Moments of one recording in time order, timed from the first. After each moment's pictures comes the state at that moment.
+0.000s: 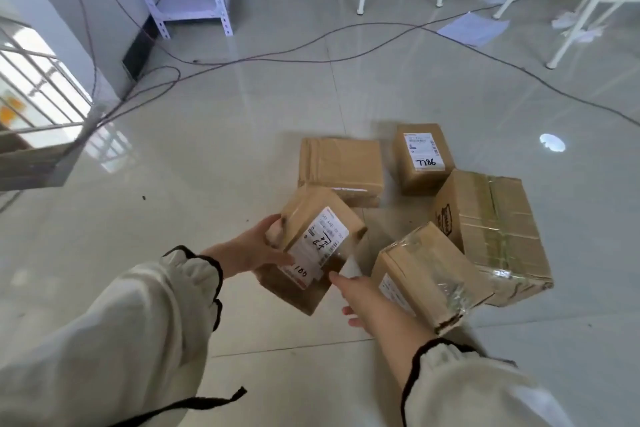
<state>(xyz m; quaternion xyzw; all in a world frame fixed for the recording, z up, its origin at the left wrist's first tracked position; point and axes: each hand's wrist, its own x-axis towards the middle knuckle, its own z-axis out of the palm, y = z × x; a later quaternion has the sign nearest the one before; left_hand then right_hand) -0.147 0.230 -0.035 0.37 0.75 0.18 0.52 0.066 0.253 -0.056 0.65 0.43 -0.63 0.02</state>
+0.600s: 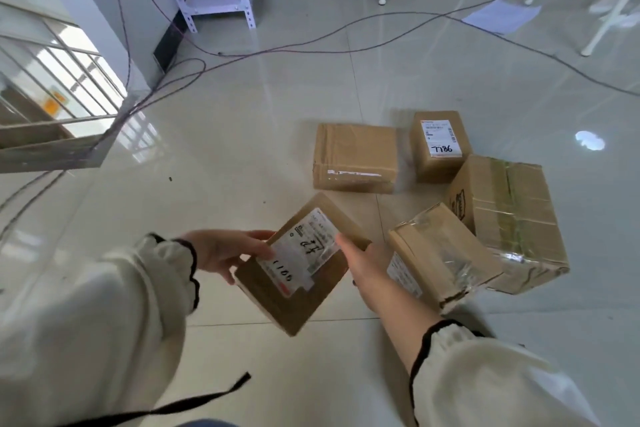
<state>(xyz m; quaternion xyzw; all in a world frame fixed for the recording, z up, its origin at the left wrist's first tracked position) -0.169 0.175 -0.012 0.27 0.68 0.09 0.68 0.062 0.243 -0.046 0.60 0.44 -0.66 -0.13</state>
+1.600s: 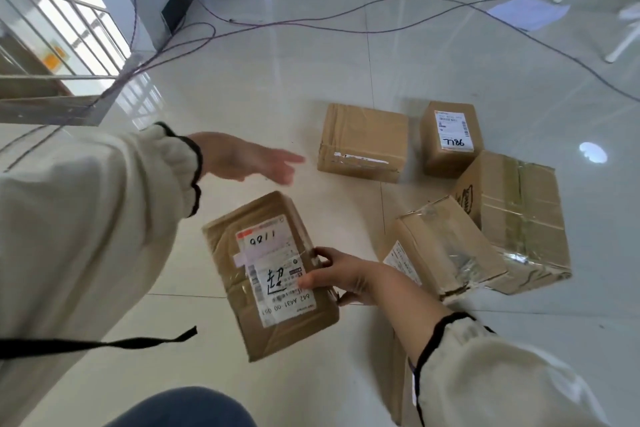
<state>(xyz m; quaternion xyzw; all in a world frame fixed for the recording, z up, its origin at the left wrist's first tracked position) -0.174 0.236 0.052 0.45 0.68 0.00 0.58 0.064 0.236 -0.044 0.40 0.53 -0.72 0.19</state>
